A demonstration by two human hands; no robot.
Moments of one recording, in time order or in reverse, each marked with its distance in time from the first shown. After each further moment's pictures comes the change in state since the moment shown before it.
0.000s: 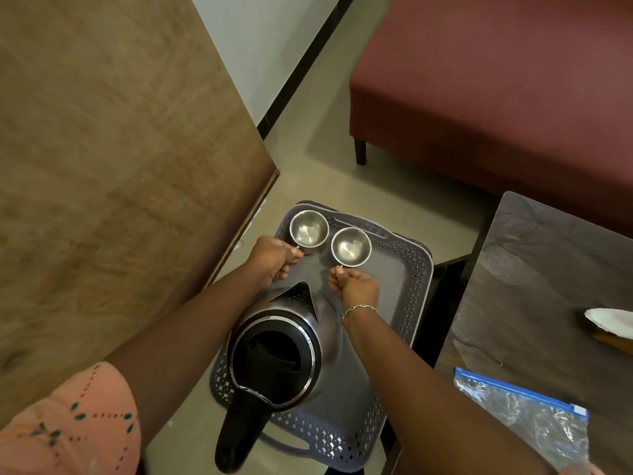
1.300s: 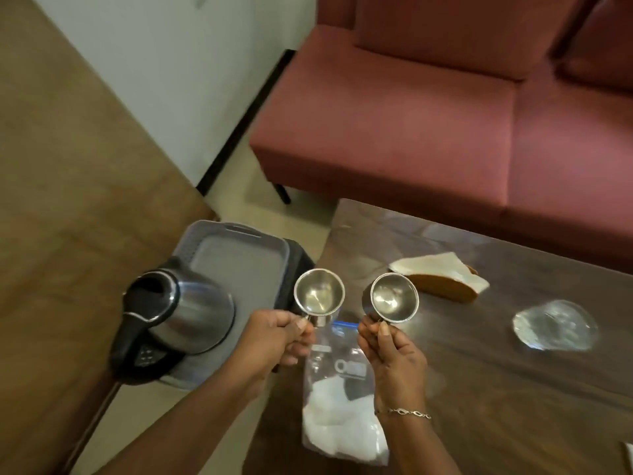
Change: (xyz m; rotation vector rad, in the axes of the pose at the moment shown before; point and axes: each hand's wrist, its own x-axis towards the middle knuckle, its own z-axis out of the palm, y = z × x) left_hand -0.320 -0.015 0.181 -0.046 -0.166 0.214; right_hand -0.188 -0.058 -0.308 0.406 -0.027 -0.295
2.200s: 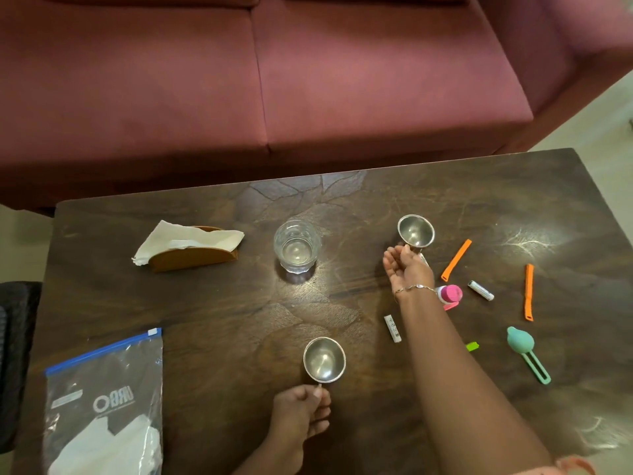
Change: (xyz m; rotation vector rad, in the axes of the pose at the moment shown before) left_hand -0.029 -0.155 0.385 0.092 -0.305 -0.421; right_hand 0.162 -0.189 -0.394 0.334 0.517 -0.099
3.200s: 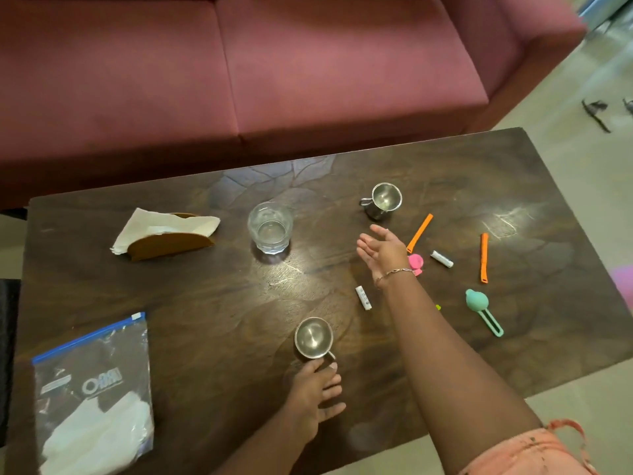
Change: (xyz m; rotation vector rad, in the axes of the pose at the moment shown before) left_hand -0.017 -0.022 0.038 -0.038 -0.163 -0.176; right_hand -0.050 -0.021 -0.017 -0.270 -0.057 -0.005
